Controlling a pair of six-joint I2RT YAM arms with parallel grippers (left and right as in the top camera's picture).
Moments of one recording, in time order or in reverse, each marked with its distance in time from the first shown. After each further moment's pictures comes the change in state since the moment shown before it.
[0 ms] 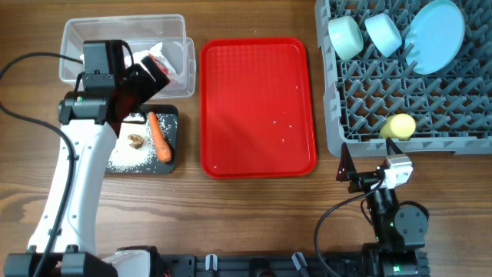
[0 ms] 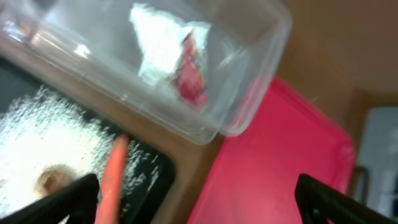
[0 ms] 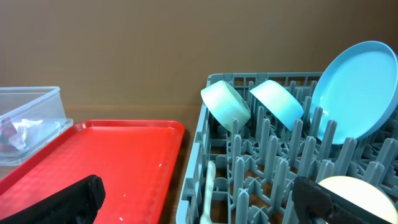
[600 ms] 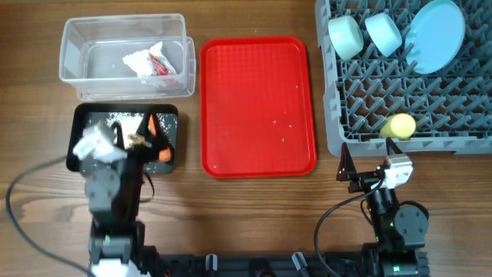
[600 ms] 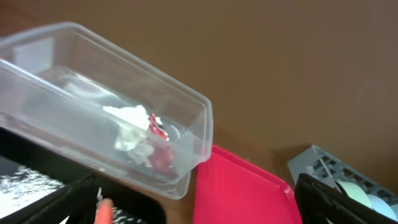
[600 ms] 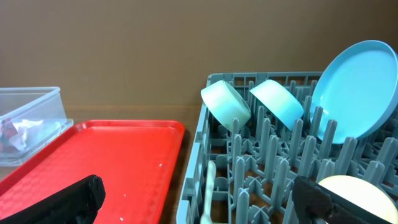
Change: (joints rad) left arm 0.040 -0.843 -0.984 0.875 -0.007 0.091; right arm 0.000 0.000 0.000 0.000 0.000 0.003
